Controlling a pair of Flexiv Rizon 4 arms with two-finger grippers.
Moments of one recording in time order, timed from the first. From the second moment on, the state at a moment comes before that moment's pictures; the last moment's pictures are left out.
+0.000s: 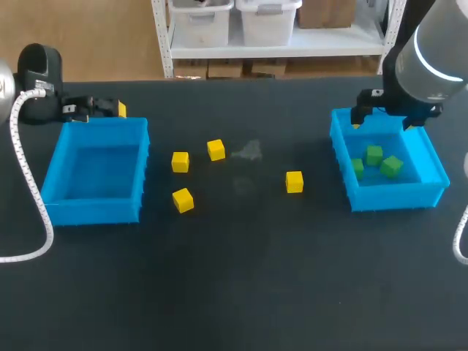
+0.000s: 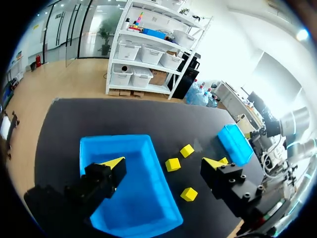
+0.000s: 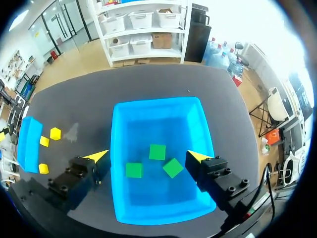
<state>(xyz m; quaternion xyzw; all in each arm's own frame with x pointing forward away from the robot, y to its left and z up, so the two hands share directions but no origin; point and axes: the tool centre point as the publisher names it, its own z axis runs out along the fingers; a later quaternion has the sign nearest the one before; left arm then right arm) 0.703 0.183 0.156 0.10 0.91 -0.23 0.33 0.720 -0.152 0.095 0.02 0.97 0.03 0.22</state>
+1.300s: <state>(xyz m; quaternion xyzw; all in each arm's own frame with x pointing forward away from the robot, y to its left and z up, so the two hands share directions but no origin) 0.761 0.118 0.188 0.43 0.86 -0.15 0.23 0.719 -0.152 0.096 0.02 0.97 0.03 0.22</state>
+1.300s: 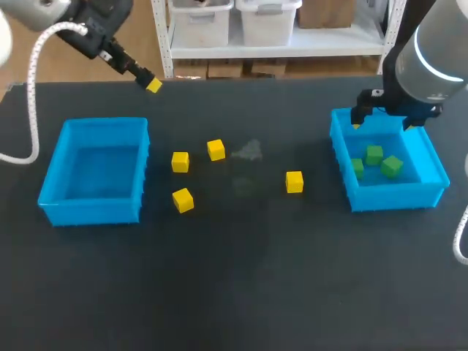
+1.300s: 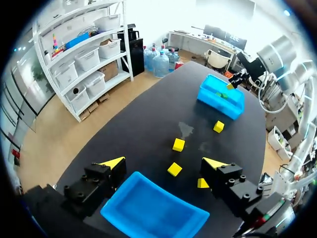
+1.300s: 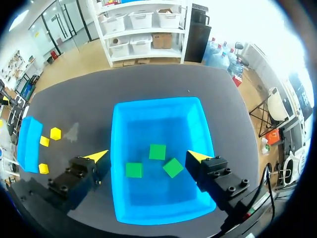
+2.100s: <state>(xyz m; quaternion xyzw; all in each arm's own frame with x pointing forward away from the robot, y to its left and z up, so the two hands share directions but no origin) 0.761 0.064 0.134 0.56 0.82 -0.09 0.12 0.719 -0.152 0.096 0.02 0.97 0.03 0.22</state>
